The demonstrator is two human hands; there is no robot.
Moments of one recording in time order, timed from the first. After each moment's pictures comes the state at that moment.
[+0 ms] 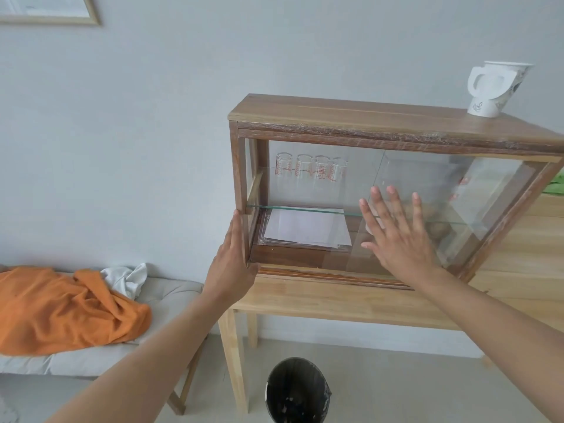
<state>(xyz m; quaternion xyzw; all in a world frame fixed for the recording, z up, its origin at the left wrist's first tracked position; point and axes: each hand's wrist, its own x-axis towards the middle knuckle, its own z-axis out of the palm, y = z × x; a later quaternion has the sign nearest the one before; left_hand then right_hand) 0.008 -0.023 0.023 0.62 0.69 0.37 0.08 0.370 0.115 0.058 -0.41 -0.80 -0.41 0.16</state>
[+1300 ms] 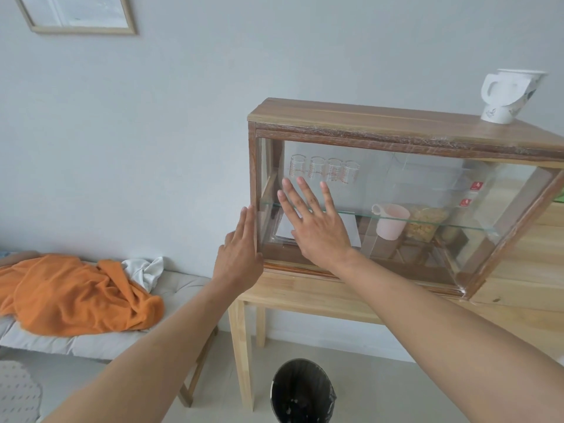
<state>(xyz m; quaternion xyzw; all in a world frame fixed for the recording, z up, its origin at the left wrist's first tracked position) 0.017 -0.040 0.050 0.60 0.75 0.28 0.04 0.194 0.066 0.085 -0.34 -0.87 -0.31 0.18</state>
